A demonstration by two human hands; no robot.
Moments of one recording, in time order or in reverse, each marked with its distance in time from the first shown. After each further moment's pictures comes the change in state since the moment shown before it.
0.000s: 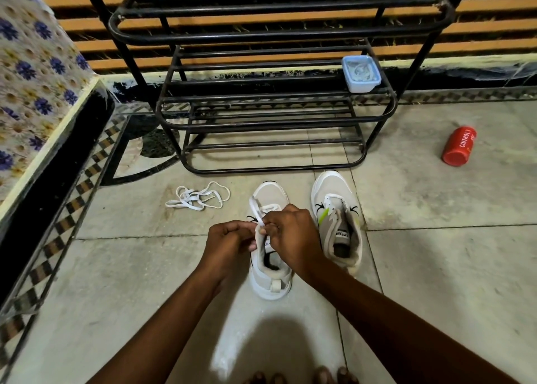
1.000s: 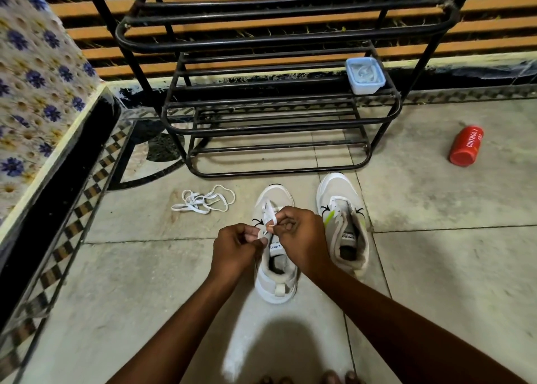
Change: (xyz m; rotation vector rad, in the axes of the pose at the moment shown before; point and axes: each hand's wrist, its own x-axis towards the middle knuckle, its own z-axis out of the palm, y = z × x) left_hand 0.010 -0.014 -0.005 0.379 0.110 0.138; right_hand -0.003 0.000 0.003 0.545 0.060 0.306
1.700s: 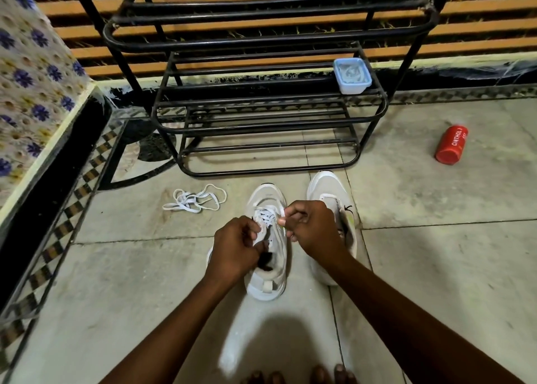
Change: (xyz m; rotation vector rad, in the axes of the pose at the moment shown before) left_hand -0.011 0.012 0.011 0.348 -0.016 0.268; right_hand 0.002 -0.004 -0.045 0.069 -0.054 0.065
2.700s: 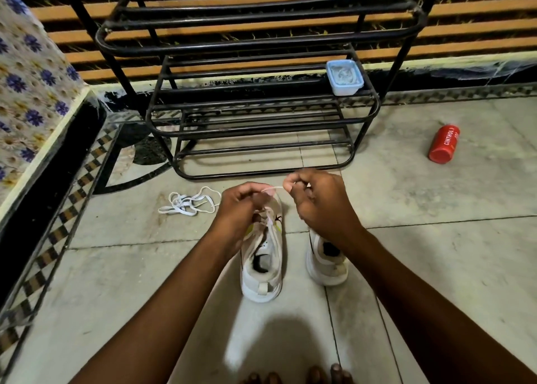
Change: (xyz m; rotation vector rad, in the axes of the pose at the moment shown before) left_hand 0.042 0.068 -0.010 -0.749 -0.159 -0.178; right_hand 0.012 -0.053 -0.040 -0.308 0.091 -0.447
